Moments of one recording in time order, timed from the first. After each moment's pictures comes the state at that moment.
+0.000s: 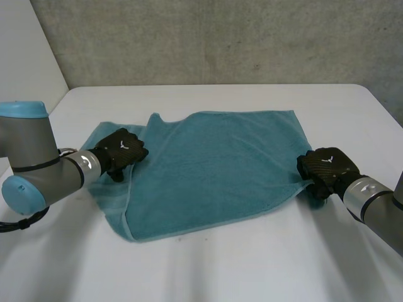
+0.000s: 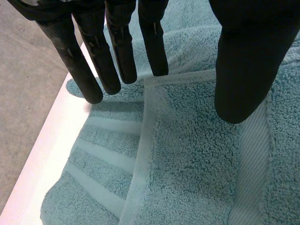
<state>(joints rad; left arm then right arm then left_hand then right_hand) 4.53 -2.29 -1.23 3.04 -1.08 4.12 1.69 -1.17 1.75 -0.19 1.20 2.68 0.60 0.60 0.59 0.60 0.42 0.98 1.18 1.19 1.19 0.99</state>
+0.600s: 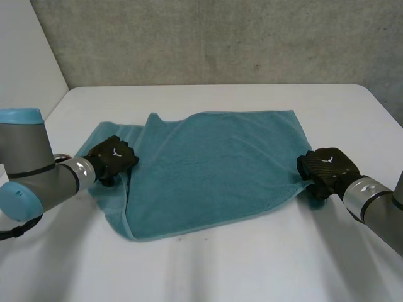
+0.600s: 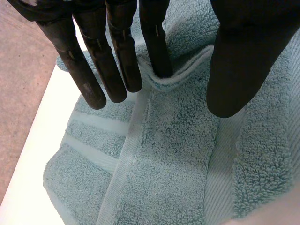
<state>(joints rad) 4.55 -2.29 -1.29 3.05 -1.14 4.21 1.69 -1.16 1.75 -0.19 1.20 2.68 0.71 0.72 0.72 0.71 0.55 0.98 1.18 1.19 1.19 0.99</state>
